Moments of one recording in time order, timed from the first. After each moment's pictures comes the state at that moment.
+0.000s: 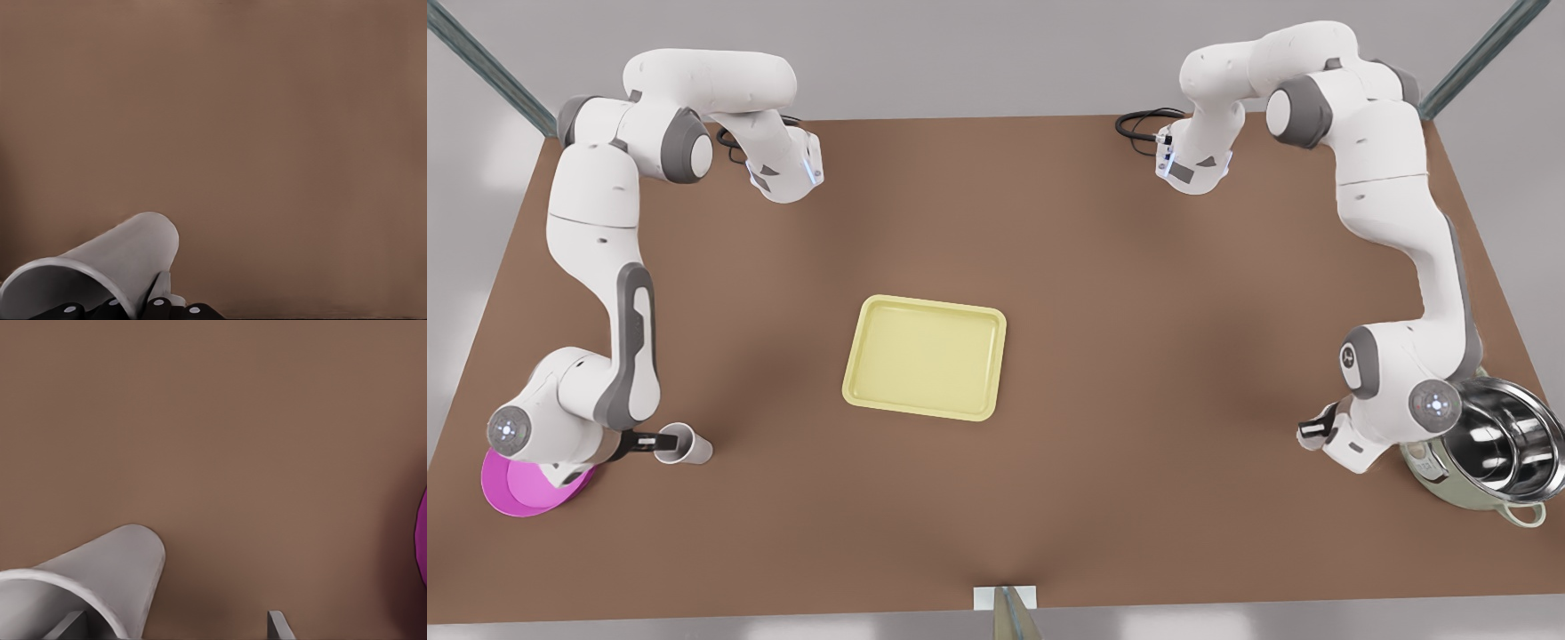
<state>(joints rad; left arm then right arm) 0.06 0.70 -0.02 -1.36 0.08 1.97 -0.06 -0.07 0.82 -0.21 -1.35 0.20 2.03 -0.30</state>
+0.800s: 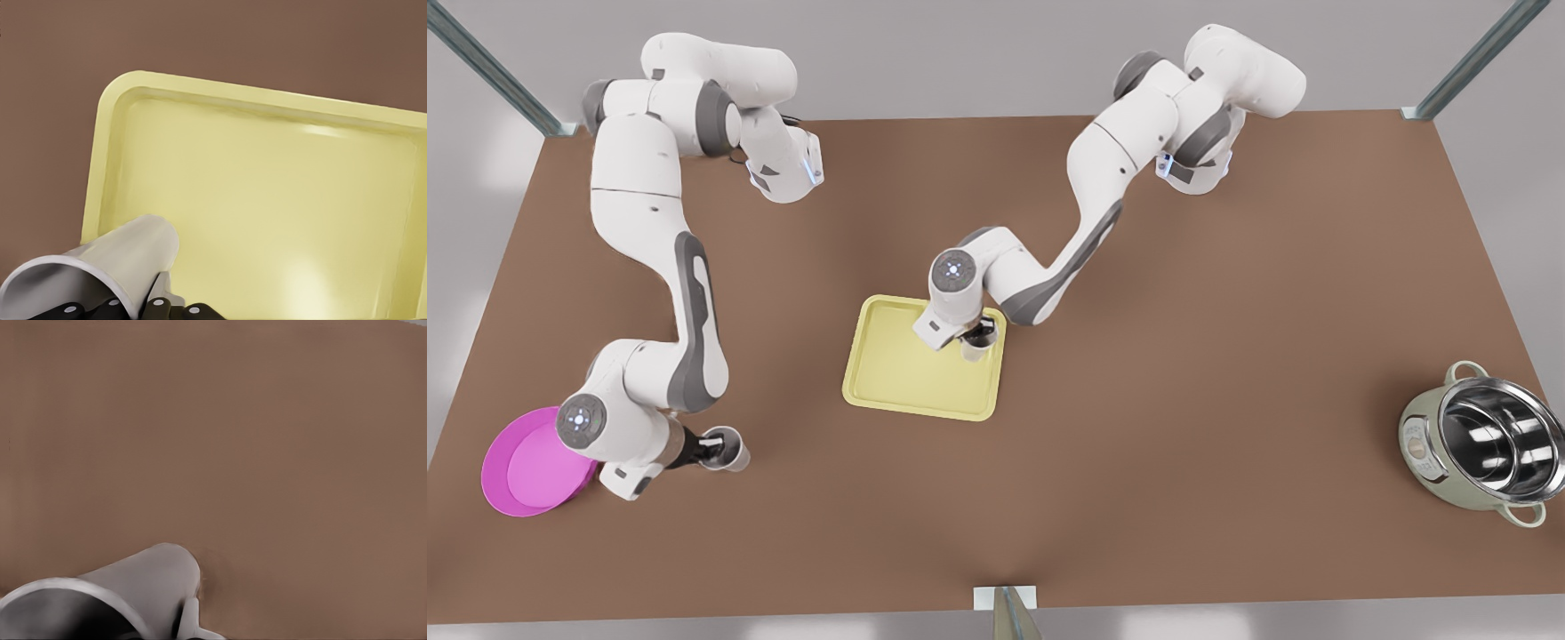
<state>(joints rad) -0.74 0.94 -0.20 -1.08 0.14 1.98 -0.93 0.17 0.71 -0.20 -1.36 0.19 2.04 -0.37</state>
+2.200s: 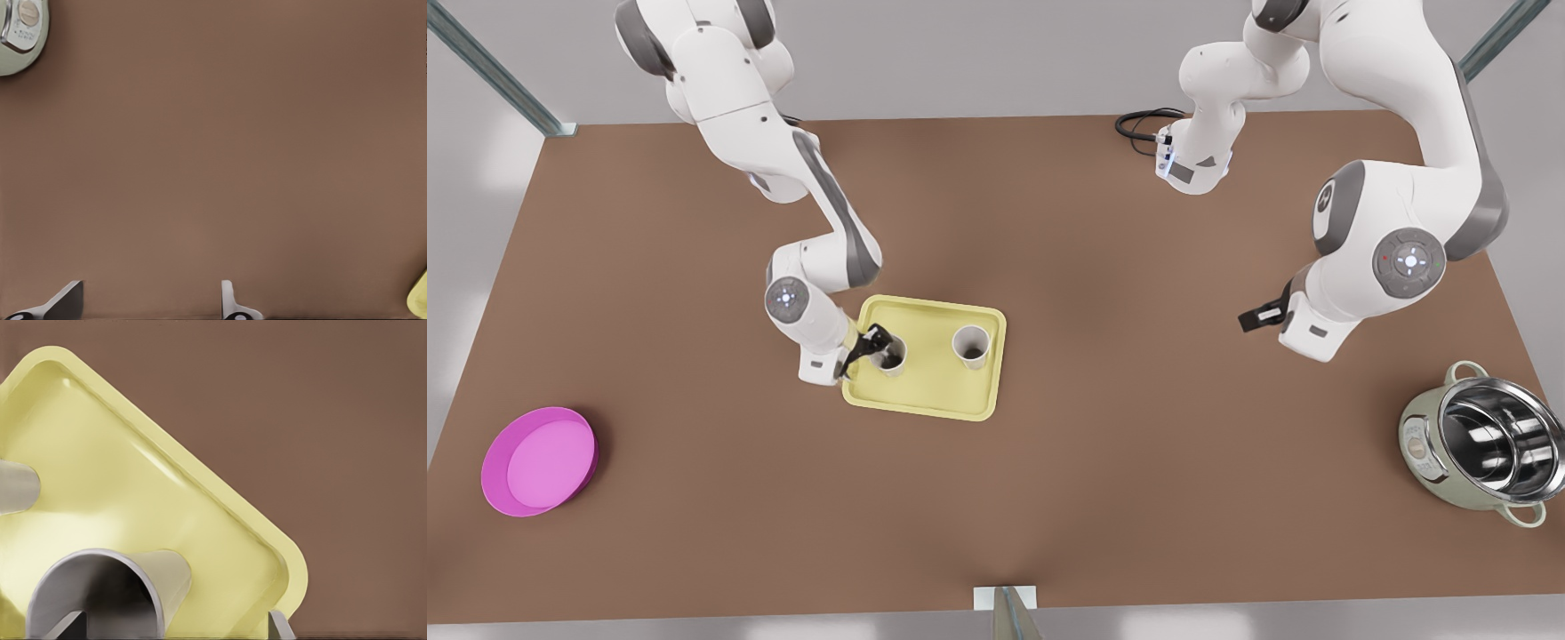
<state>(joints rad) 0.01 0.26 -0.20 -1.41 0.09 1.41 -0.45 0.57 0.34 -0.17 -2.04 0.31 2.41 -0.36</state>
